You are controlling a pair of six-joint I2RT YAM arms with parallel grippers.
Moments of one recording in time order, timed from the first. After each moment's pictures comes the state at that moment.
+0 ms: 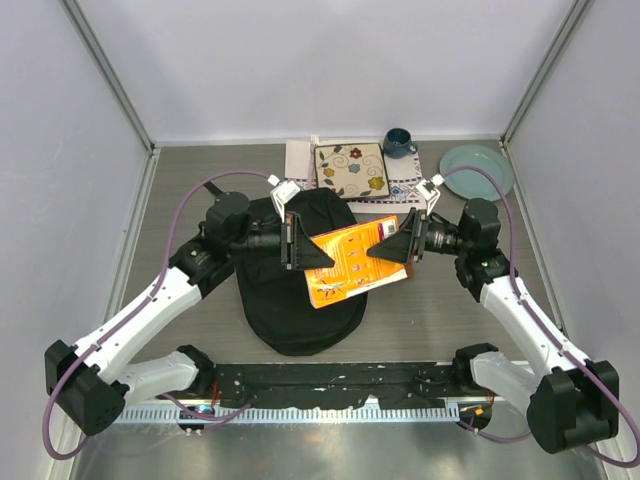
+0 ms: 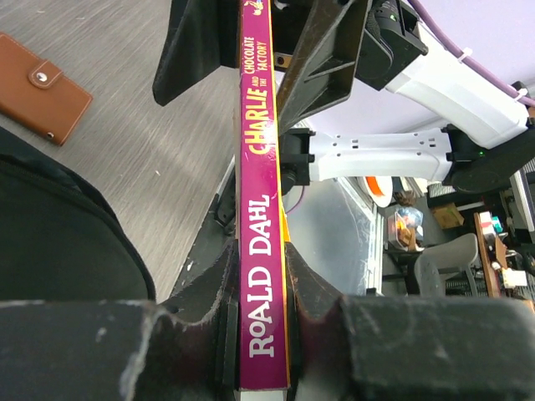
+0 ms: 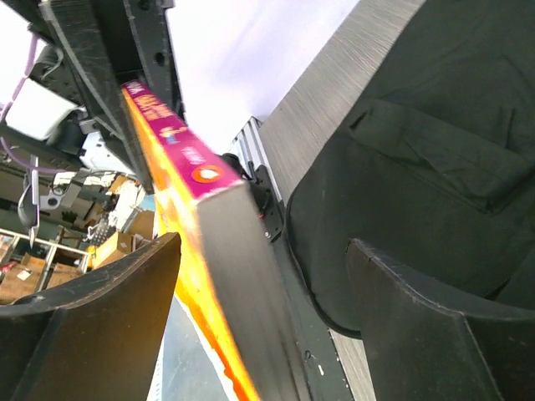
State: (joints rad) left arm -0.64 1.09 0.96 -0.12 0.77 -0.68; right arm 0.21 1.01 0.67 0.21 -1.10 0.73
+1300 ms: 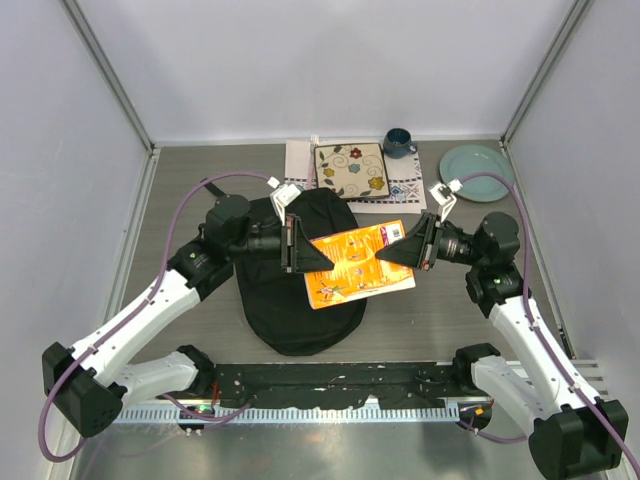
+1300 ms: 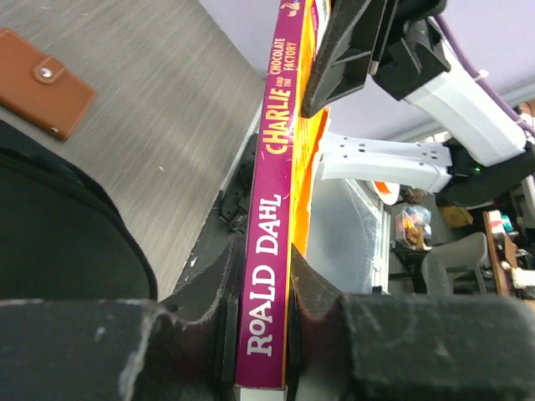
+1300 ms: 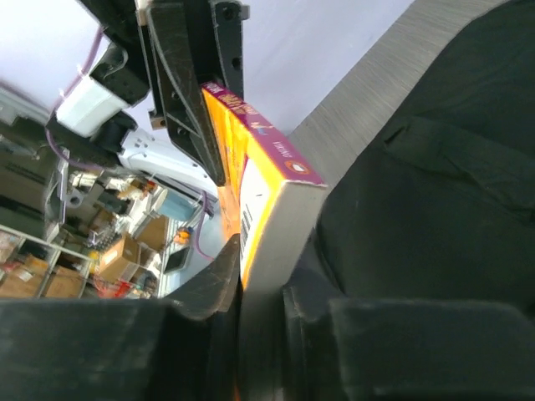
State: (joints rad) left arm -0.65 1.07 0.96 -0.15 0.75 -0.67; right arm 0.20 0.82 0.63 0.28 -1.13 0.86
